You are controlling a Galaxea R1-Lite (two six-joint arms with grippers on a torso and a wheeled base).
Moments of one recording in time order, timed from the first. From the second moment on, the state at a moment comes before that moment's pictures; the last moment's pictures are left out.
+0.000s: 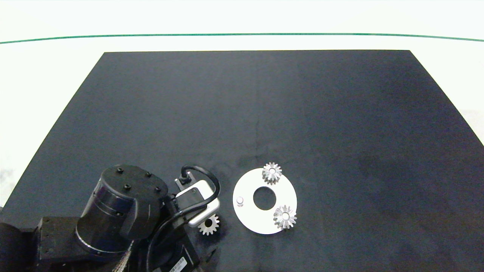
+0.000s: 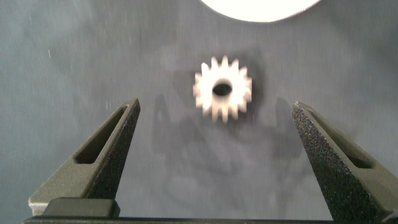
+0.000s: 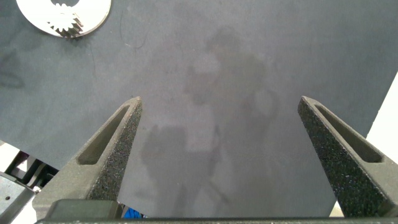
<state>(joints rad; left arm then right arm) -0.85 1.46 -0.67 -0.12 0.27 0.34 0.59 0.76 -0.96 0.57 -0.31 -0.29</state>
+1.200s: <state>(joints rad) -0.86 1.56 -0.65 -0.19 0.27 0.33 0.59 0.76 -0.96 0.57 -0.31 -0.29</state>
